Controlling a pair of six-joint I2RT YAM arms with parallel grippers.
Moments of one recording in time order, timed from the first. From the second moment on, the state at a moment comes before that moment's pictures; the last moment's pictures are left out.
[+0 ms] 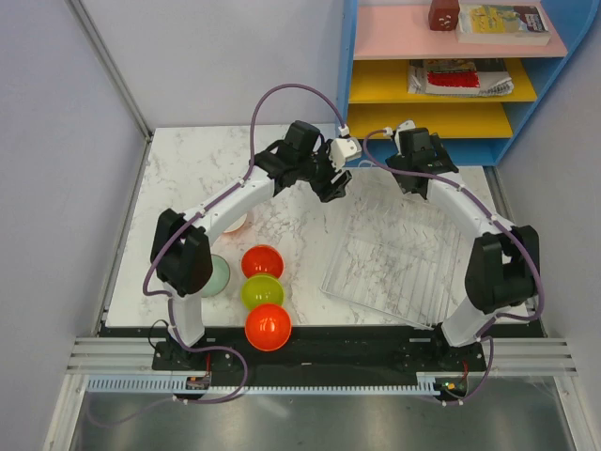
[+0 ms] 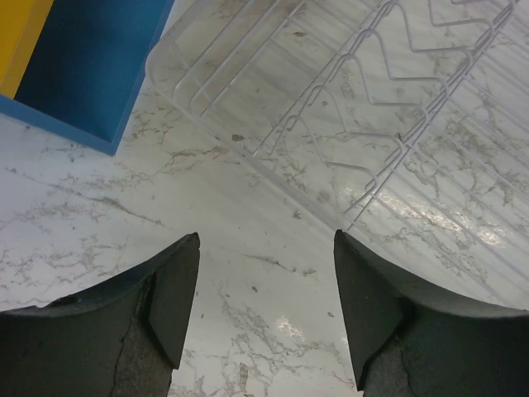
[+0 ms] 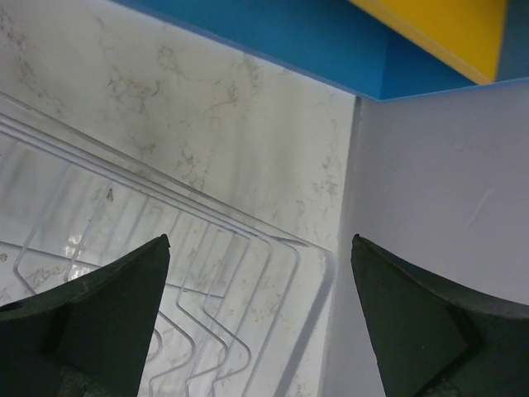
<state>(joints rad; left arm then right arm) -0.65 1.91 1.72 -0.45 0.40 0.42 0.23 1.68 1.33 -0.42 0.51 -0.36</state>
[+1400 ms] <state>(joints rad) -0.74 2.09 1.70 -0.37 0.22 0.42 -0.09 1.42 1.01 -0.44 0.47 -0.37</state>
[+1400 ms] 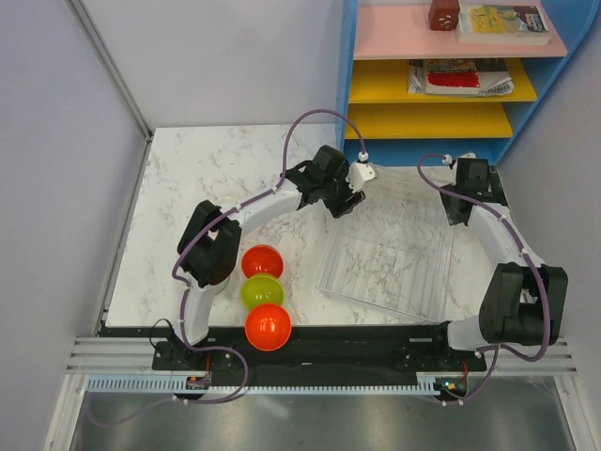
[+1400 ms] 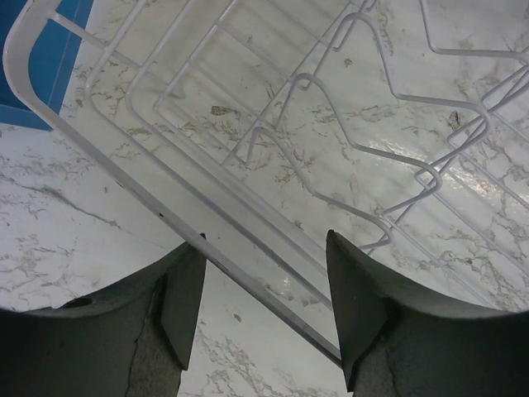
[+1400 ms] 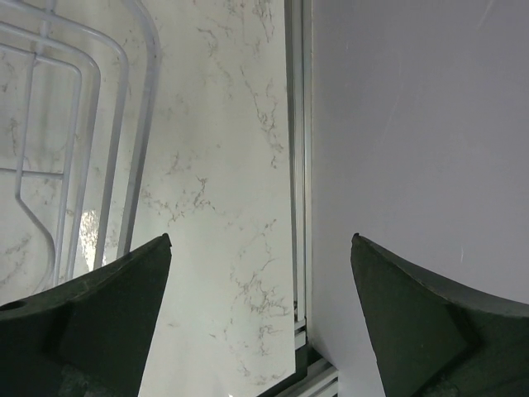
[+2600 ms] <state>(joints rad) -0.71 2.06 1.64 -0.31 0.21 0.40 0.08 1.64 1.22 -0.40 0.74 -0.36</state>
